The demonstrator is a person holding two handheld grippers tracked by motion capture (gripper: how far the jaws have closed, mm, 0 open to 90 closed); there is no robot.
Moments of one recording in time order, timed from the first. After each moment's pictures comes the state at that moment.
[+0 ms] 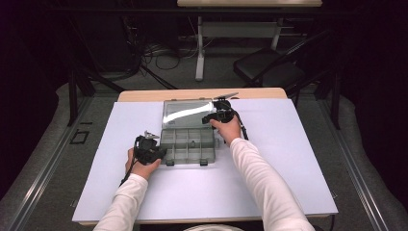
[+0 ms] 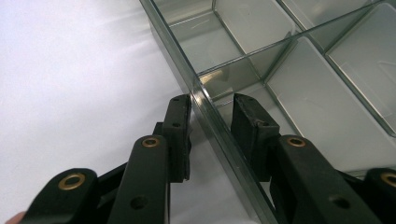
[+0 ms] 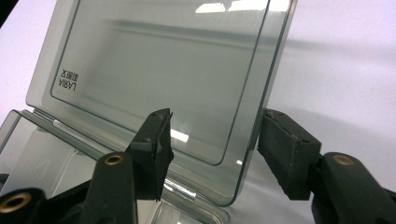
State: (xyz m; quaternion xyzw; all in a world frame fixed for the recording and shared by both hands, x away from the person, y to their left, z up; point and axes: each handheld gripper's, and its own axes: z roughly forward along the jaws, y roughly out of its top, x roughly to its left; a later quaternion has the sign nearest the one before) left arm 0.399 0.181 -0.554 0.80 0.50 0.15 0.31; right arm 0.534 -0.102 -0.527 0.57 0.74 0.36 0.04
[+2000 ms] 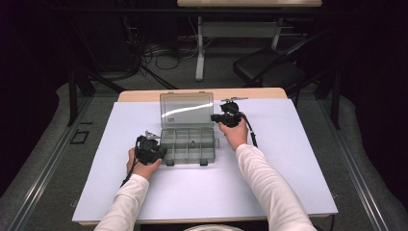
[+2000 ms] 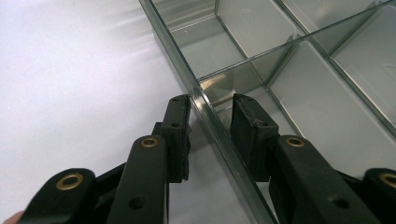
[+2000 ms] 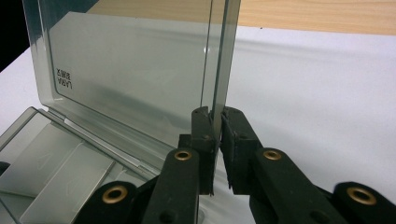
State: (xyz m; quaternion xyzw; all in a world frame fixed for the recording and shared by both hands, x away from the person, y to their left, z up) left arm 0.399 0.178 -0.554 0.80 0.50 0.16 0.30; right arm 0.513 -0.126 -0.527 0.50 0.73 0.44 0.11
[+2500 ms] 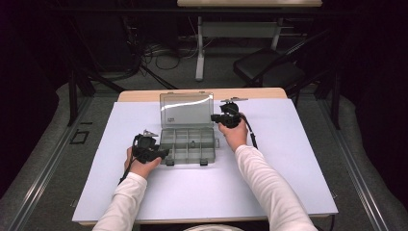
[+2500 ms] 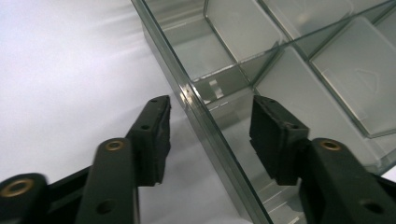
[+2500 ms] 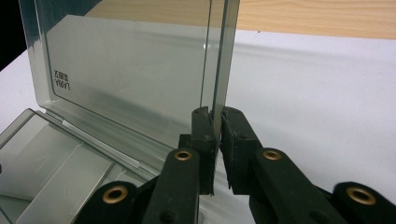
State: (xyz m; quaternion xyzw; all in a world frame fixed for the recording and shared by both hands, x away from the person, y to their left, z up) left arm 0.402 0.187 -0.546 0.79 0.50 0.12 0.33; right arm 0.509 -0.124 -0.527 0.51 0.73 0.44 0.12
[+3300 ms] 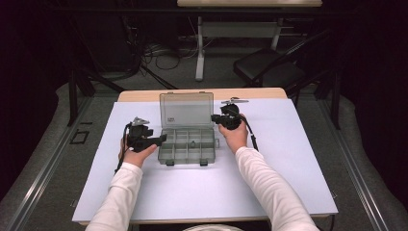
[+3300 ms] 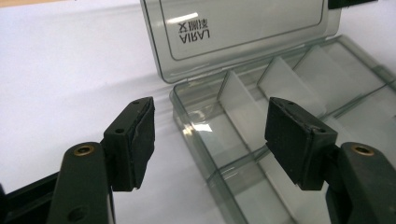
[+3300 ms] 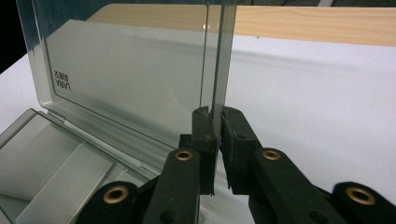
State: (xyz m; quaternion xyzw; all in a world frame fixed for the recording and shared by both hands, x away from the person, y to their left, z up) left arm 0.424 0.202 -0.510 0.76 0.50 0.13 0.41; right arm 0.503 -0.125 -0.528 0.50 0.73 0.45 0.13
